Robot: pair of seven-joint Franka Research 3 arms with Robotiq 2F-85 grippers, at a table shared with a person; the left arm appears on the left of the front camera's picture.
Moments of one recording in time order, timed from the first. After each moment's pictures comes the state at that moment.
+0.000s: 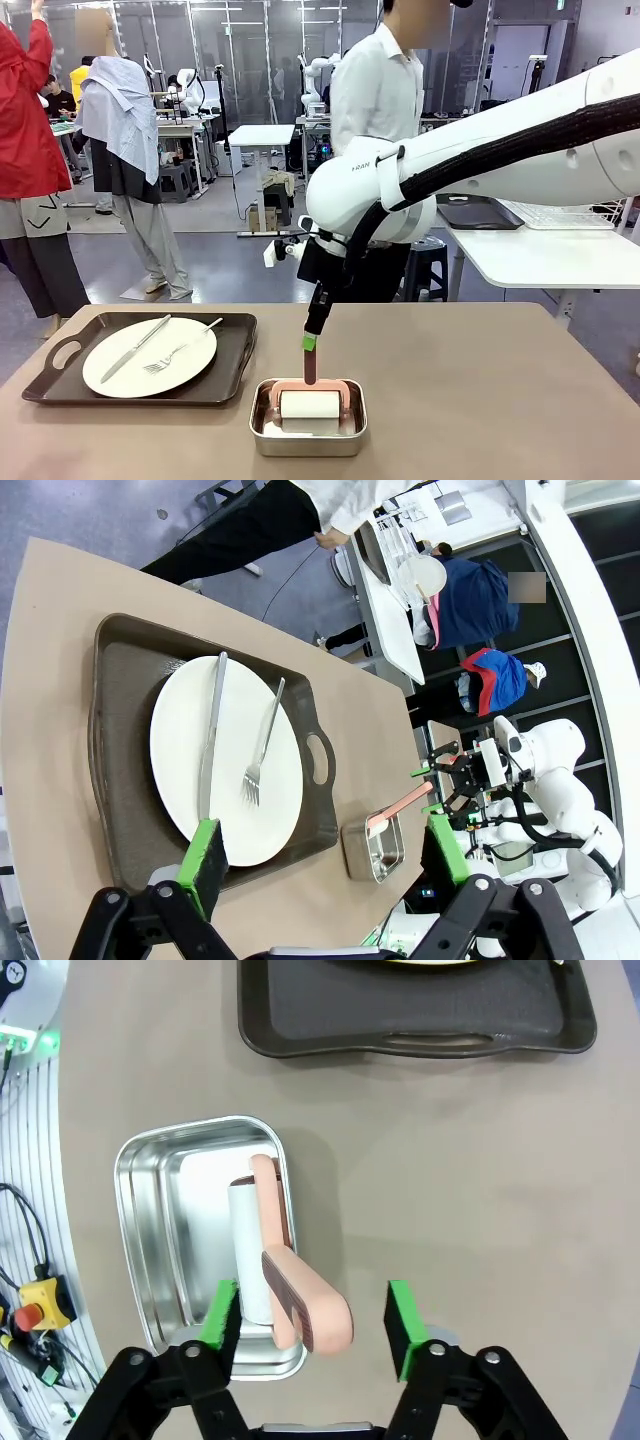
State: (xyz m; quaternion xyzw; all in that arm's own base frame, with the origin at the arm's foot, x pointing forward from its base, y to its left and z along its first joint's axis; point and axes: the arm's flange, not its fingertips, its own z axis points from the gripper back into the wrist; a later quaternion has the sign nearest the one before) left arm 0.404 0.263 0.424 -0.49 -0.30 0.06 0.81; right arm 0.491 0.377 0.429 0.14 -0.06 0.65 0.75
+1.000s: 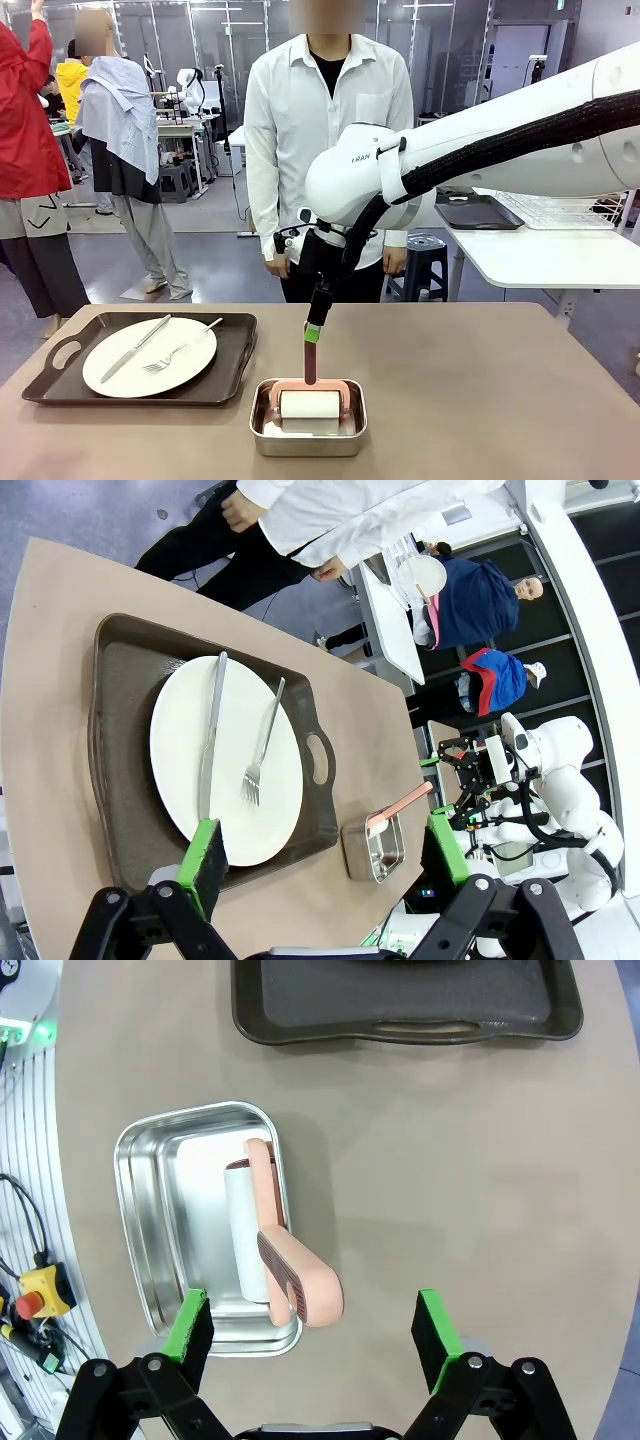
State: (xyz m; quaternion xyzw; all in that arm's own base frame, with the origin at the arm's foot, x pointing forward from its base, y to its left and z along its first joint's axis) left arm 0.404 0.263 0.424 -0.49 -0.30 0.06 0.81; right arm 0.493 0.377 0.442 0.12 -0.05 0.64 0.75
